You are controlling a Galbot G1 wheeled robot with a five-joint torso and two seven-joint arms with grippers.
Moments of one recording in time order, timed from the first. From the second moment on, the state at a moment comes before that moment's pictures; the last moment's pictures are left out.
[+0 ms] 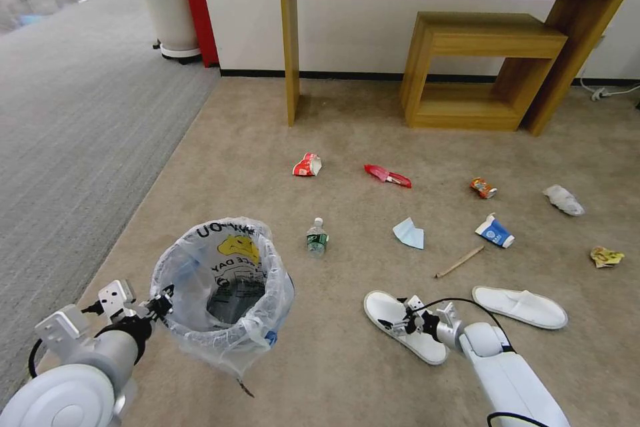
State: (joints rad) left arm 1.59 -1.36 -0.83 -2.41 -1.15 0.74 -0.65; right arm -0.89 1.25 0.43 0.84 -0.11 0.10 -0.76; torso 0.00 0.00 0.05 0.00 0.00
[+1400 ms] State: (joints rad) left arm 1.58 -1.36 -0.70 -2.38 -1.09 0.74 -0.63; right arm -1.13 1.04 0.44 1.61 0.62 0.29 -0.76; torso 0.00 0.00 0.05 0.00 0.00
